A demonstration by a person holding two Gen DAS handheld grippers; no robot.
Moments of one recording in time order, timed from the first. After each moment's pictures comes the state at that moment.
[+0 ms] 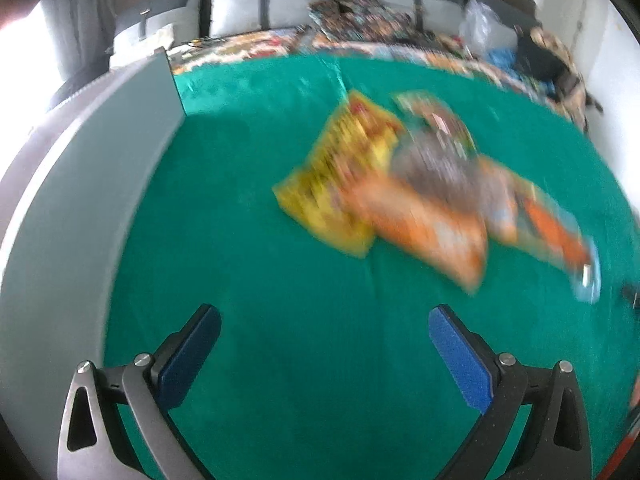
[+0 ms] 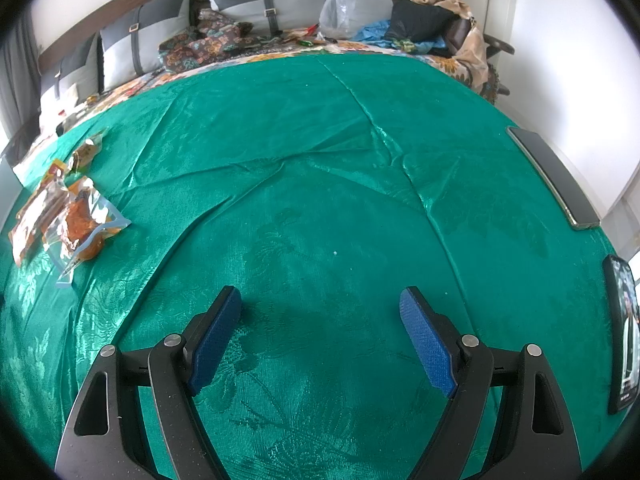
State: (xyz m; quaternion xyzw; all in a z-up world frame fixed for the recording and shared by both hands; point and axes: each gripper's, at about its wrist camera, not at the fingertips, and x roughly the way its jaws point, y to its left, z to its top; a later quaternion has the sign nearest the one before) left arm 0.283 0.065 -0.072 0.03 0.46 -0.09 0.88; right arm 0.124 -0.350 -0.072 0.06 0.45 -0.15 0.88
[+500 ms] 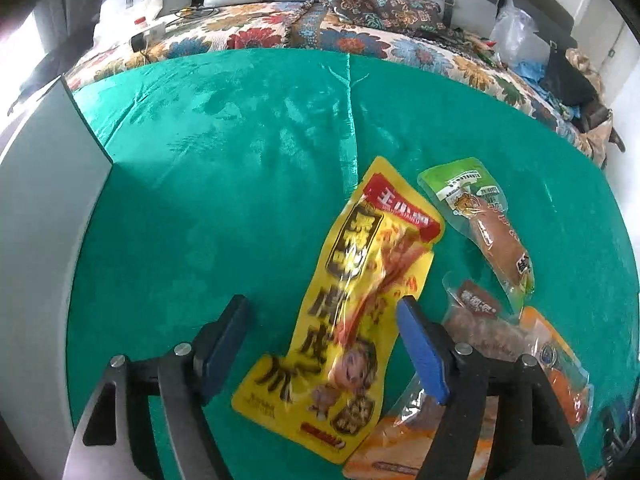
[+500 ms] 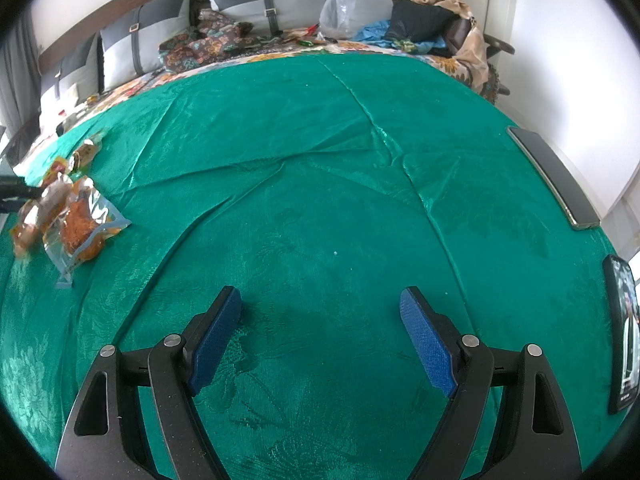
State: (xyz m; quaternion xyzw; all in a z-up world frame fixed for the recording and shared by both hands) left arm 0.425 0.029 -0.084 0.01 0.52 -0.09 0.85; right arm 0.124 -0.349 -0.073 0.06 0.45 -0.15 0.88
